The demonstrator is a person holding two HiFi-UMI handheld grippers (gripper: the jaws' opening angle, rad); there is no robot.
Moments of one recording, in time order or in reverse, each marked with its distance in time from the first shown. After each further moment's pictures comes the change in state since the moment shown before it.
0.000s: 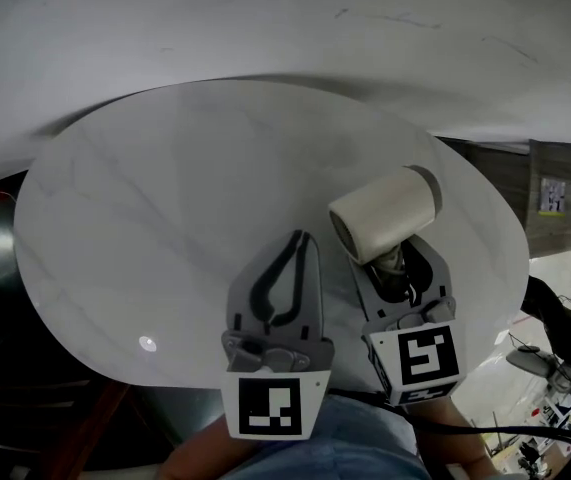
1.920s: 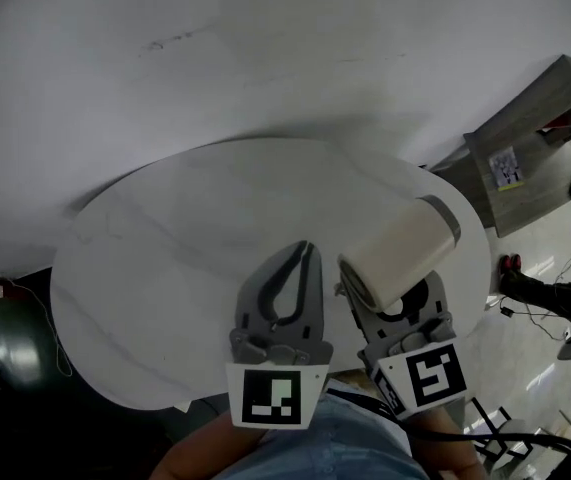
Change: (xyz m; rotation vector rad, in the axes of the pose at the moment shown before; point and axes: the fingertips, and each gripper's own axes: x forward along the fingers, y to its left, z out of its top) left arm -0.116 -0.111 0.071 0.211 -0.245 -0.244; right arm -0.199 0.025 0.038 0.078 -0.509 -0.161
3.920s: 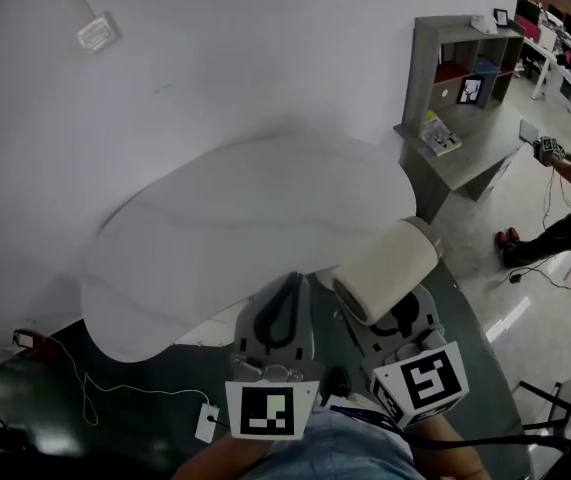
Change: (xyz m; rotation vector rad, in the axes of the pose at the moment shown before) left arm -0.288 -0.242 0.008 0.201 -0.167 -0.128; right arm -0.367 0.081 -0.053 0.050 -0.241 -0.131
